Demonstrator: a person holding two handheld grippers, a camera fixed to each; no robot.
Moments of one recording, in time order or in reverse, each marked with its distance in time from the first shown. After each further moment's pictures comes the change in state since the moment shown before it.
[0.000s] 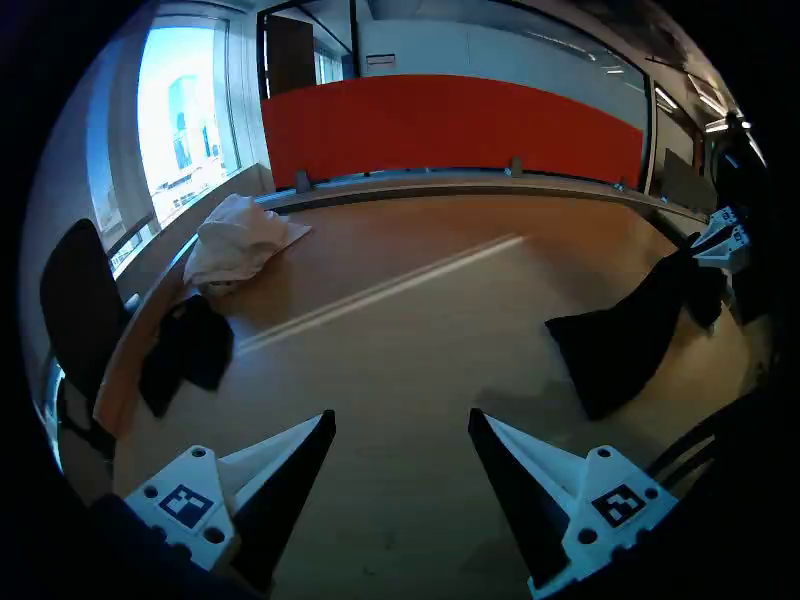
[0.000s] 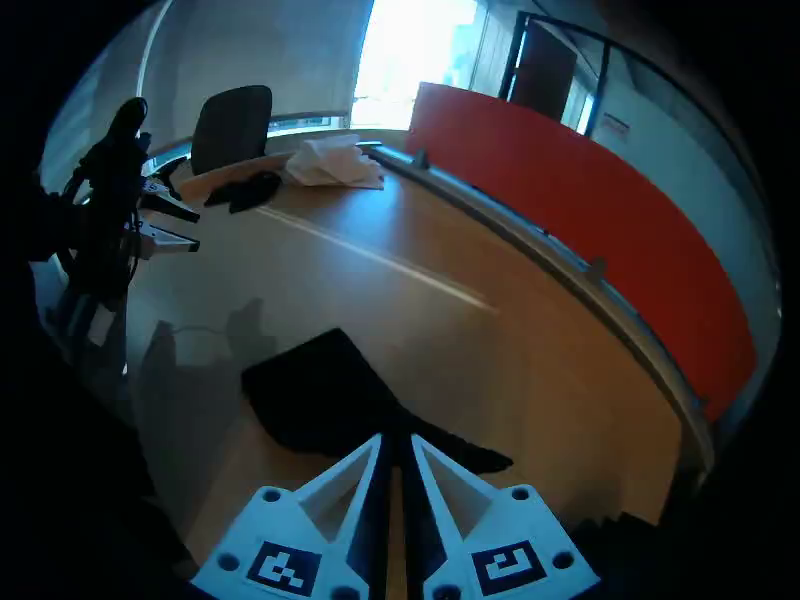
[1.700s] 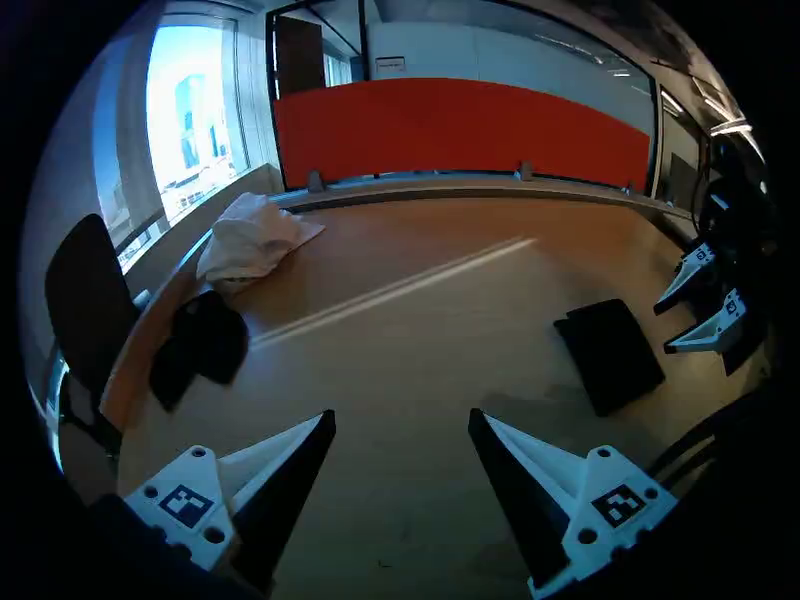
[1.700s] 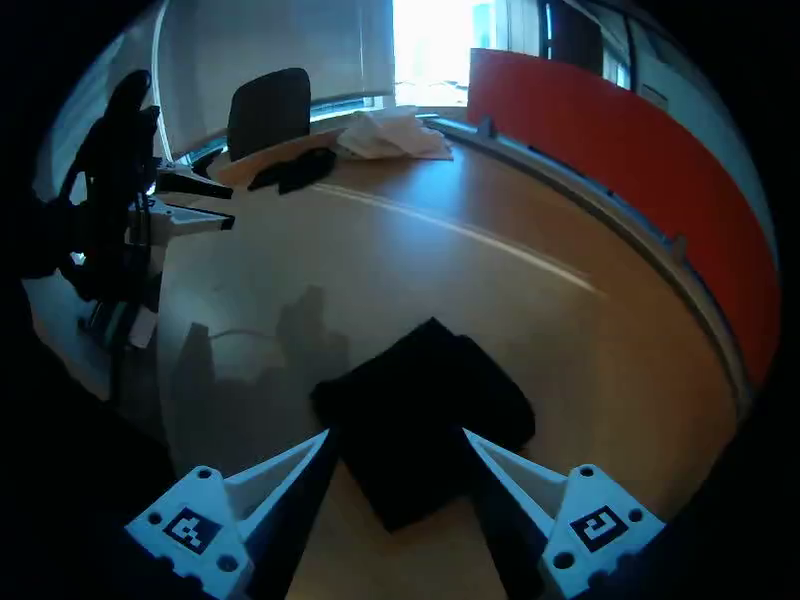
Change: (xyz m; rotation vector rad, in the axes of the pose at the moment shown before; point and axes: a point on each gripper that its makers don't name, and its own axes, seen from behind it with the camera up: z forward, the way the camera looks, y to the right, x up) left arm -0.005 -0.016 -0.010 0.025 0.007 -0.013; right arm -0.003 -0.099 0.070 0.203 -0.069 0.048
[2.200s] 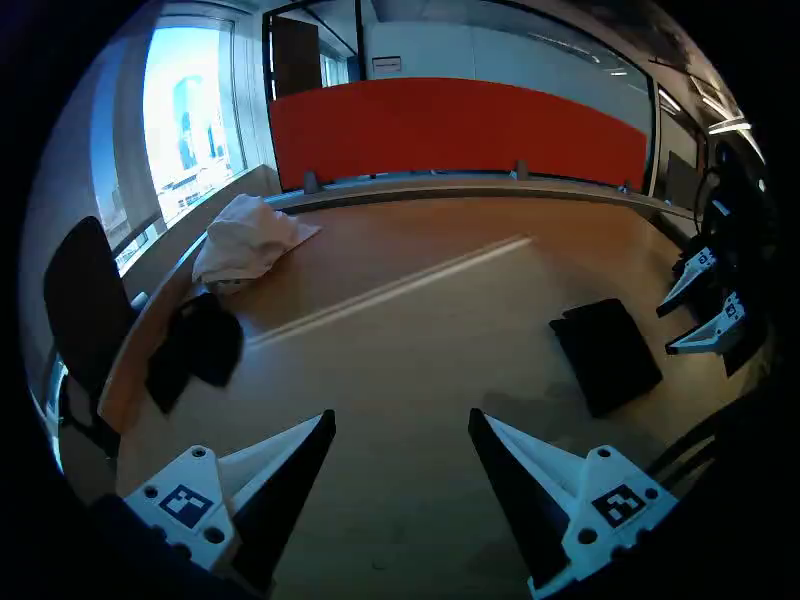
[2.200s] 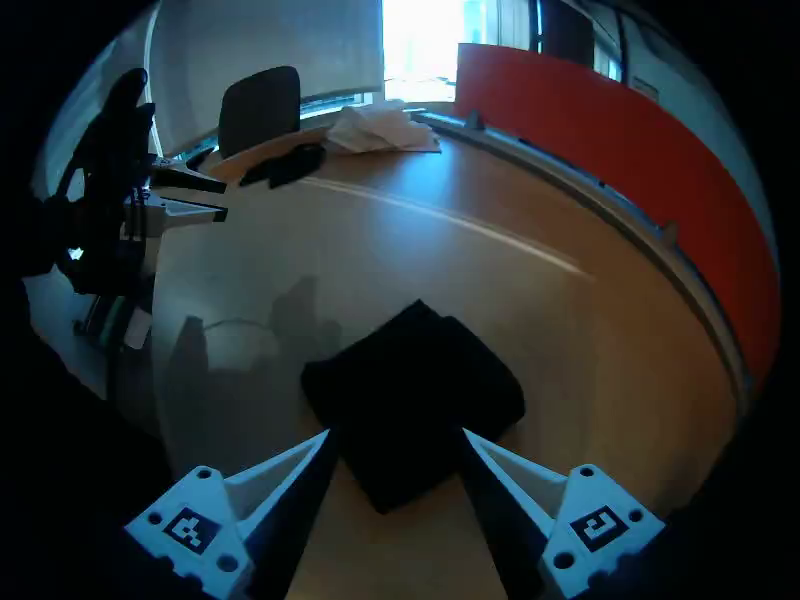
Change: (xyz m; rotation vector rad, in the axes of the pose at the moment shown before) left arm 0.001 0.006 0.001 -0.008 0.000 0.006; right arm -0.016 0.008 -0.005 -0.023 -0.014 0.021
